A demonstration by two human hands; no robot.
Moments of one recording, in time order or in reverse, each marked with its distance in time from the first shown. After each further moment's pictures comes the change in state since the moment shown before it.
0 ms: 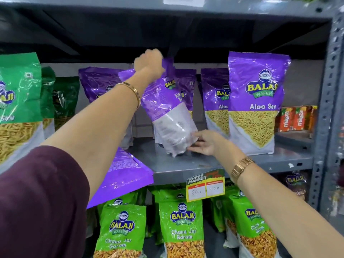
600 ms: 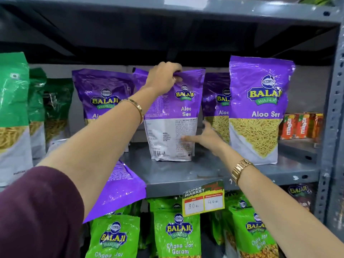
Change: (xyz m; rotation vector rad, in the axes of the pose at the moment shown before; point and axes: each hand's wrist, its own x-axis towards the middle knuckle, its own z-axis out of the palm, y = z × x) left_hand 0.002 0.013 0.040 -0.161 0.071 0.331; right_hand 0.033 -0.018 -0.016 -0.681 0.079 -0.359
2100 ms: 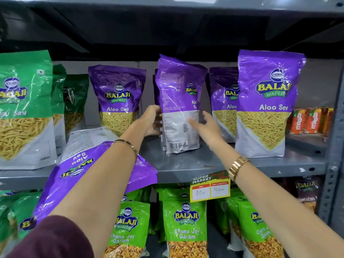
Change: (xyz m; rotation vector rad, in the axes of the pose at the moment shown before) left_hand -0.110 -0.046 0.036 -1.193 -0.306 -1.003; right_hand -0.018 -0.015 0.029 0.130 0.208 -0.191
